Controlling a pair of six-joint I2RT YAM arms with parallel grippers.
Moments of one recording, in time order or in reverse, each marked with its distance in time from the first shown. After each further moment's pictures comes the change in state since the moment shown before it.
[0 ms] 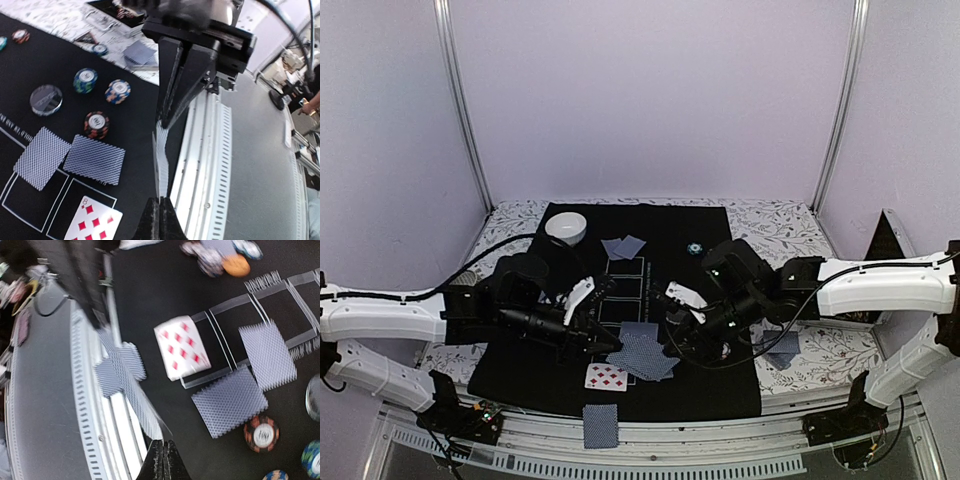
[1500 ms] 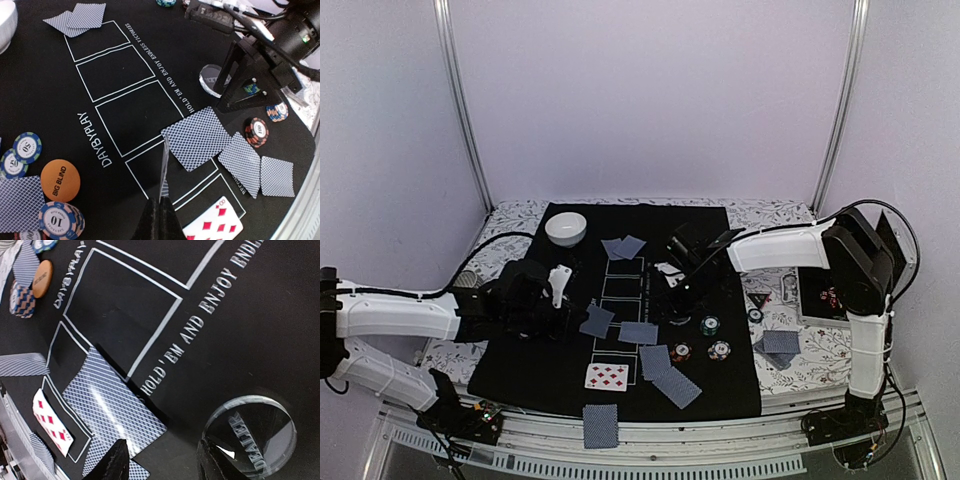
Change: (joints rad) left arm 0.150 0.063 -0.094 0.004 -0.517 -0.137; right arm -0.247 0.593 0.422 -0.170 0.103 0.263
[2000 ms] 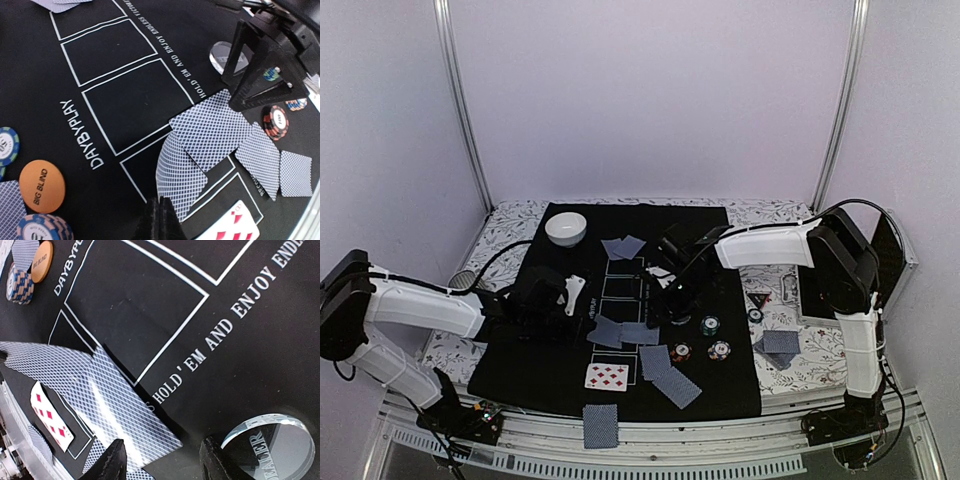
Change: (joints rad) left arm 0.005 0.187 0.006 0.089 0.027 0.003; right arm 0.001 0.104 0.133 -0.121 -0.054 -0.083
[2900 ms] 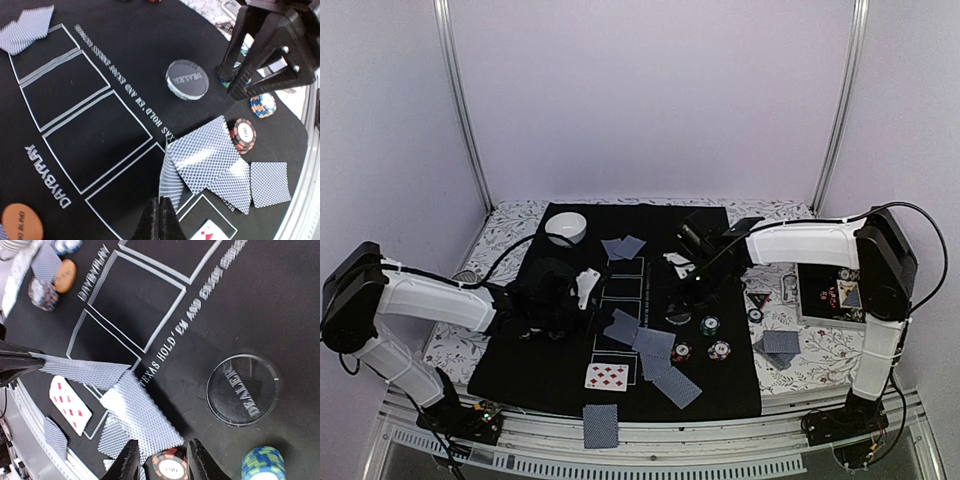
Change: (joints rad) left arm -0.002 0.089 0.069 0.100 0.141 0.061; right arm -0.004 -0.219 -0.153 0.021 0.062 0.085
